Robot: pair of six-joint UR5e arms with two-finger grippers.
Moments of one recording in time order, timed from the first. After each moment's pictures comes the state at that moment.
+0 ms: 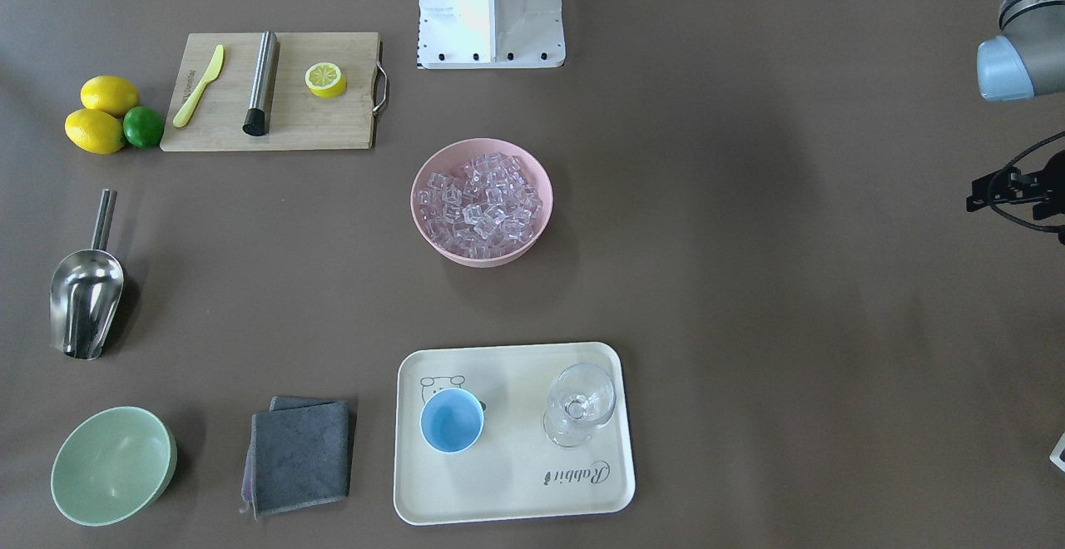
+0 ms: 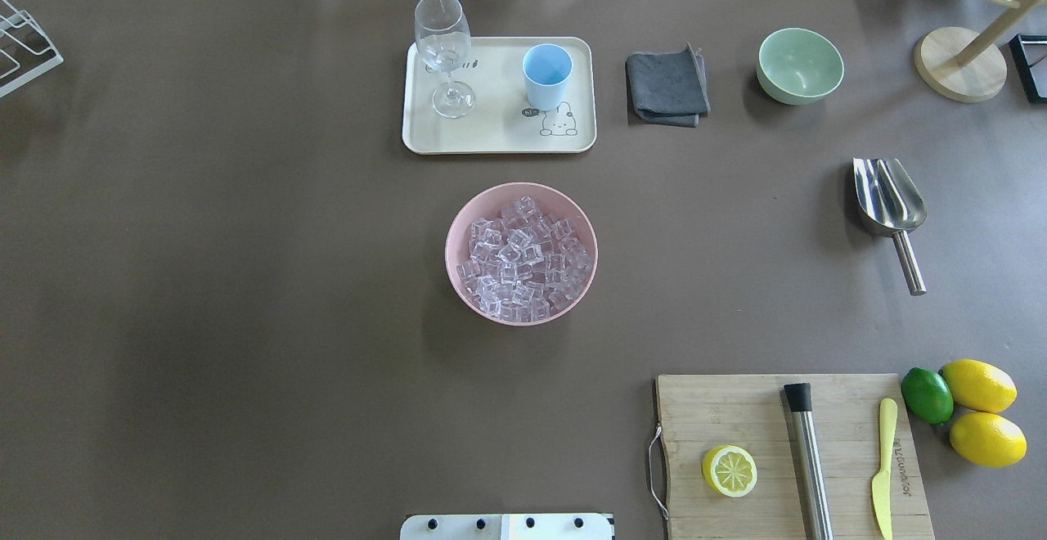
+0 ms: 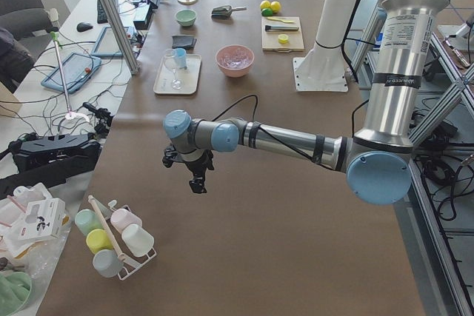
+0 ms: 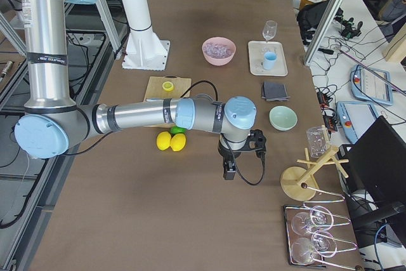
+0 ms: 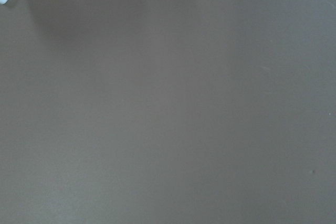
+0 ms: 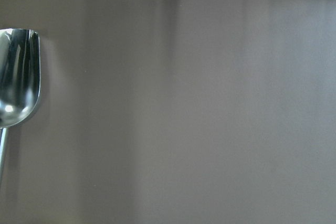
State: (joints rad) left arm -1.27 -1.69 -1.59 -1.48 -2.32 -0.06; right arm 1.60 -1.57 1.74 -1.81 2.32 -0.16
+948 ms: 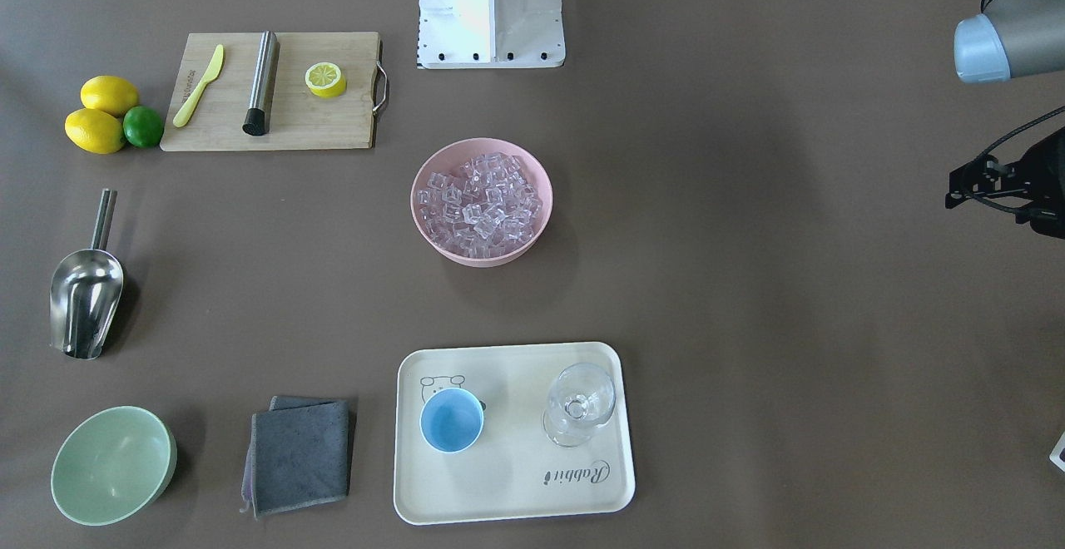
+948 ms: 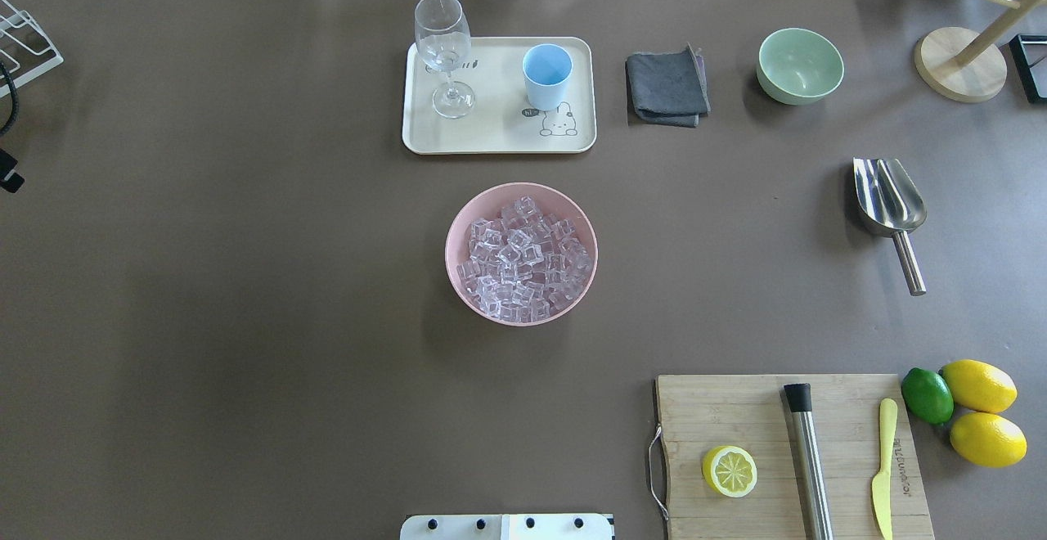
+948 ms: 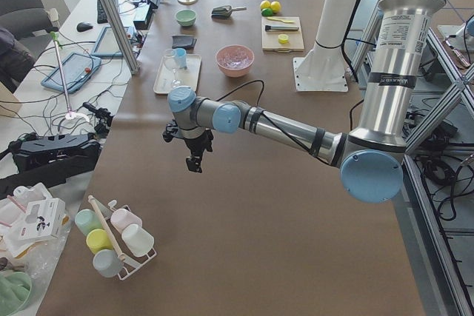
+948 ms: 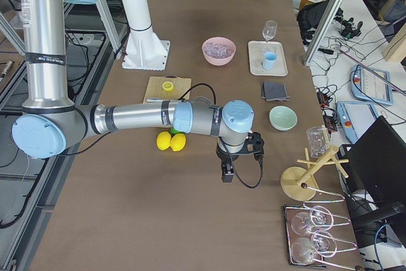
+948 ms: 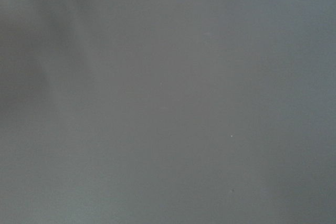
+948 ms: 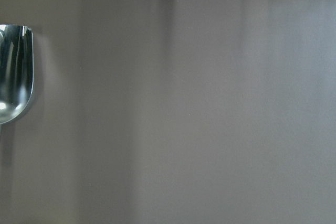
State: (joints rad) left arm -1.25 -1.71 -1.71 -1.48 -2.30 -0.05; right arm 1.60 -1.59 1.73 -1.79 2.32 -0.16
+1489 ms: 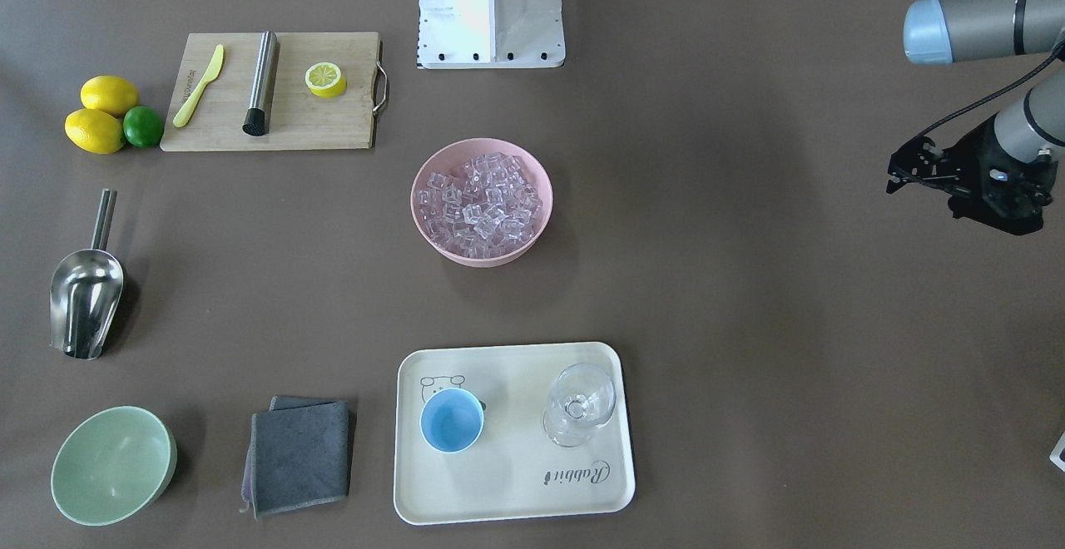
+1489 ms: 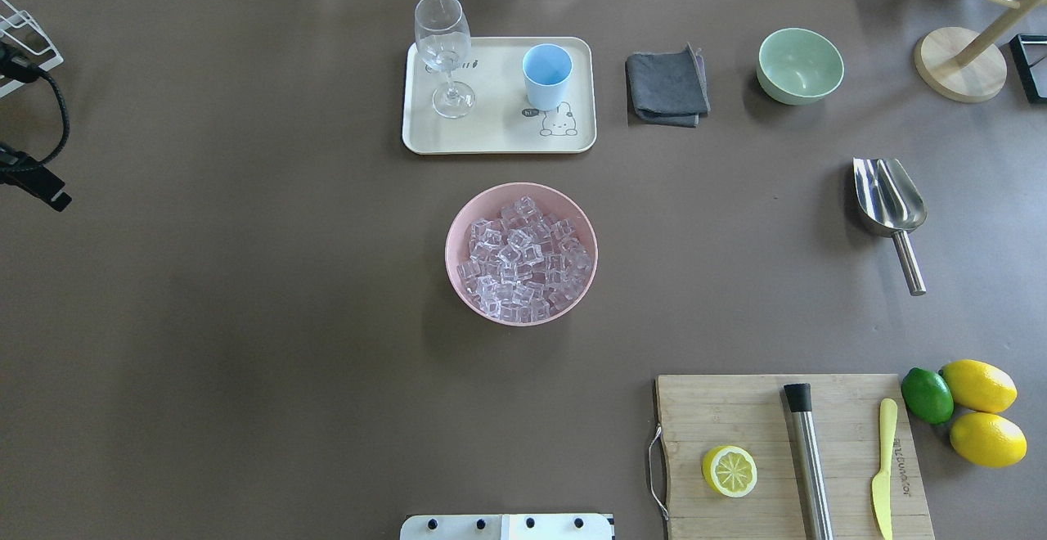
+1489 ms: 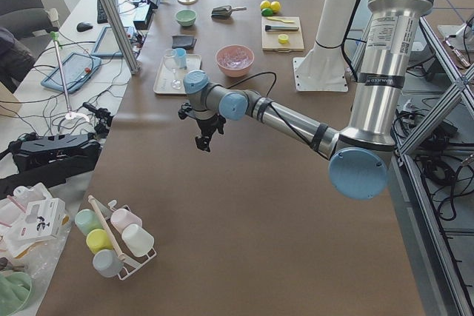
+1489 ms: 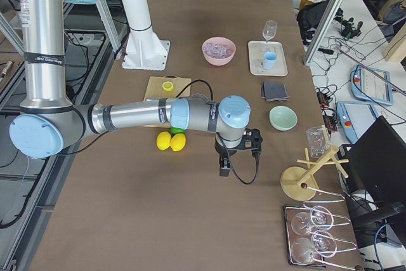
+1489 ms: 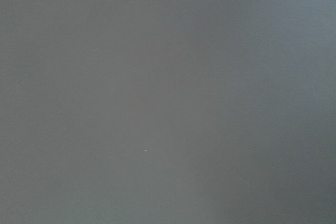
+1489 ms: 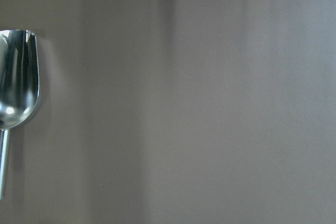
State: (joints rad) left arm -1.09 -1.71 -1.80 -1.55 -2.30 -0.05; right arm 1.60 -1.60 1.77 -1.78 2.36 -0.04
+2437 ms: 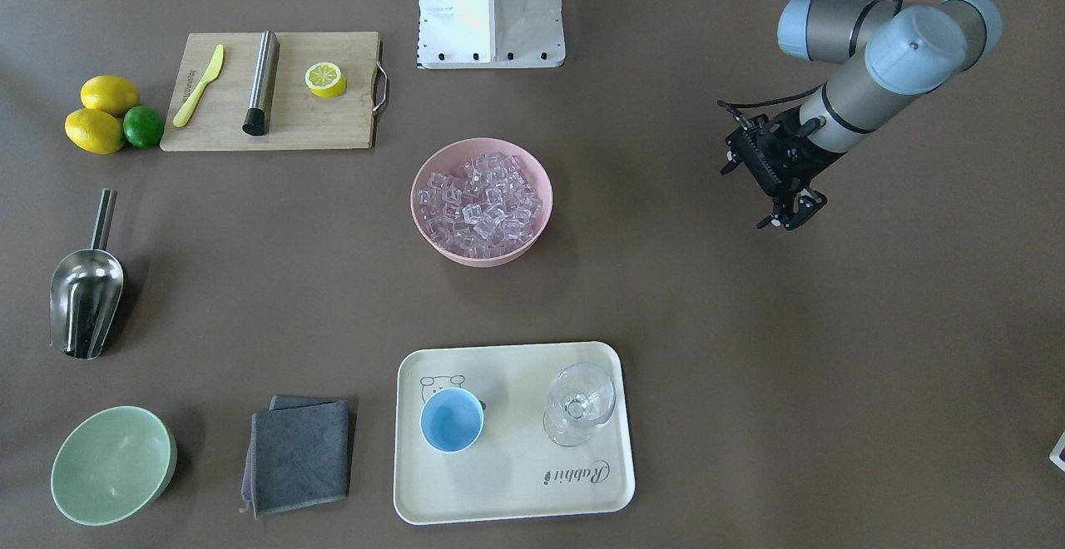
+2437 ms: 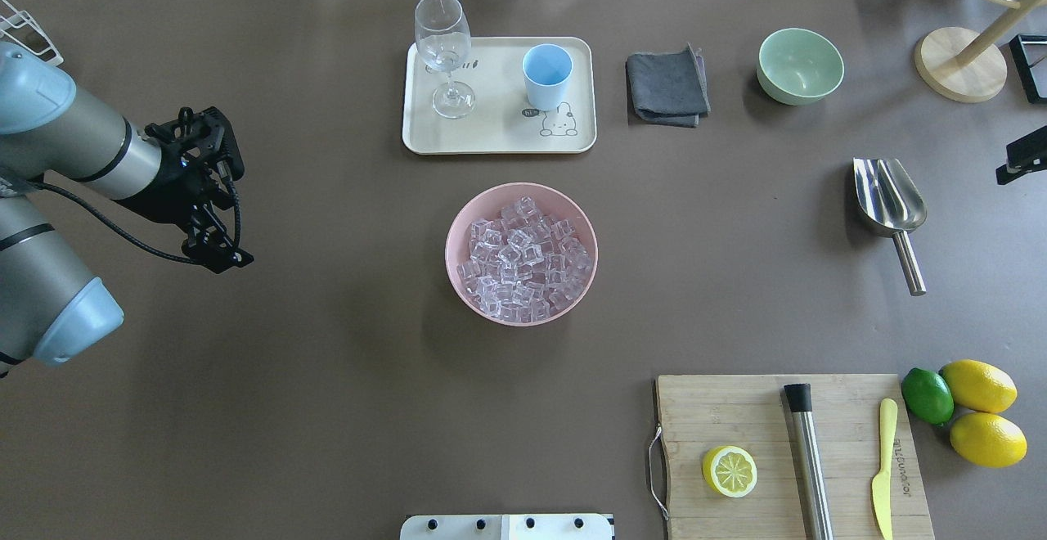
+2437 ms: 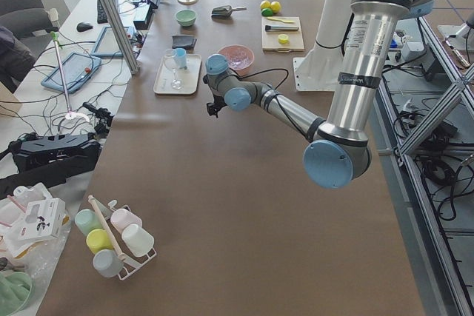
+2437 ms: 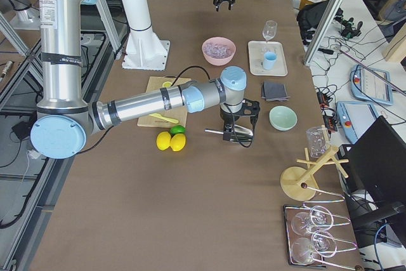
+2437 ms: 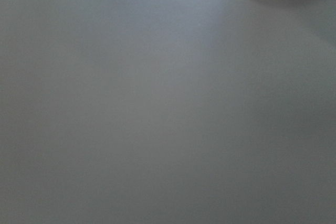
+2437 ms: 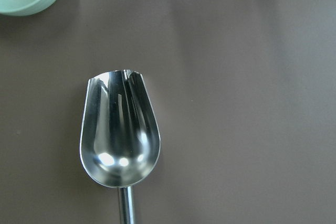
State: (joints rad) left arm -0.83 -1.80 -1.80 -1.92 -2.23 0.10; right arm 1.28 -1.60 1.86 -1.48 2.30 0.59
